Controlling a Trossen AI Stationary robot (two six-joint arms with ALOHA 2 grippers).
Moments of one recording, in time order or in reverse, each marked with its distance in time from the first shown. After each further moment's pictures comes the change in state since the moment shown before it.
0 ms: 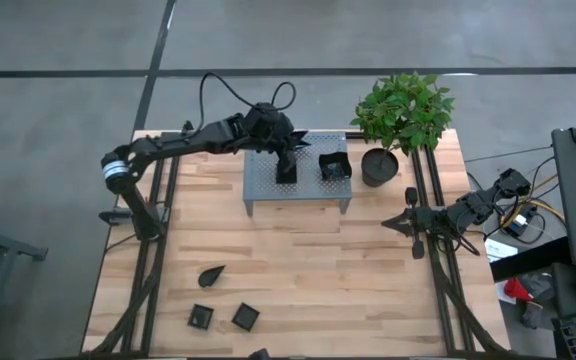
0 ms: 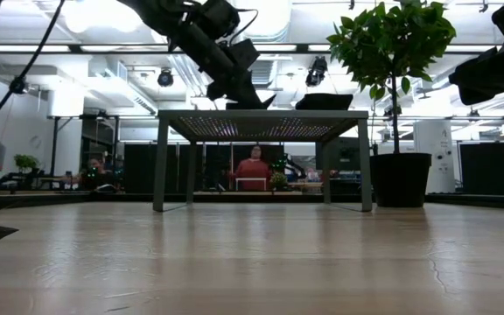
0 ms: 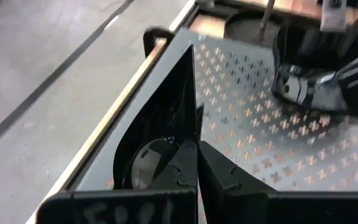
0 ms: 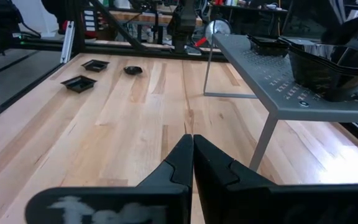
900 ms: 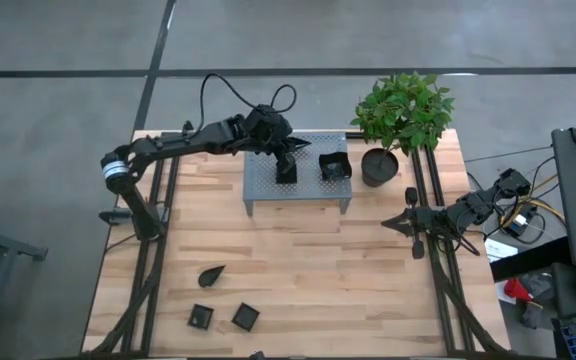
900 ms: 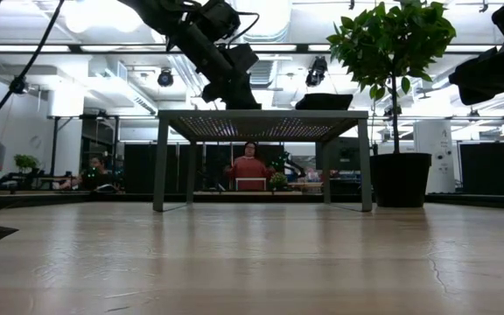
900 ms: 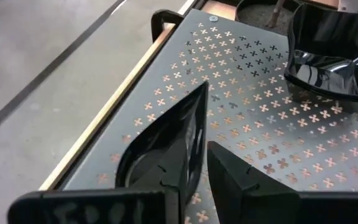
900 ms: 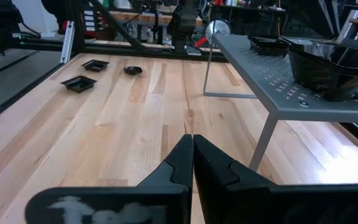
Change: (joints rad) left arm -0.005 -0.003 -0.002 -0.054 -0.037 -0.040; right arm 0.000 0.000 0.000 0.000 0.000 0.000
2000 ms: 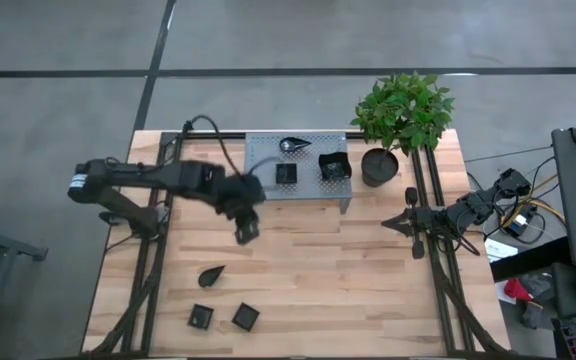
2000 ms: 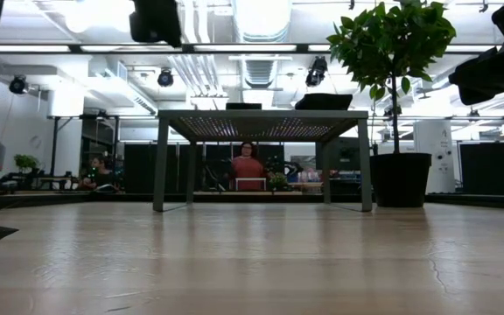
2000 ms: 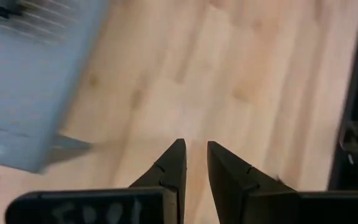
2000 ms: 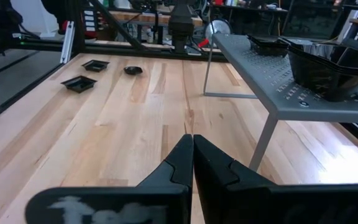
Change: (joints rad) left arm -0.521 -0.246 0.051 -0.681 0.024 -0.437; right arm 0.000 0.000 0.000 0.001 0.000 0.000
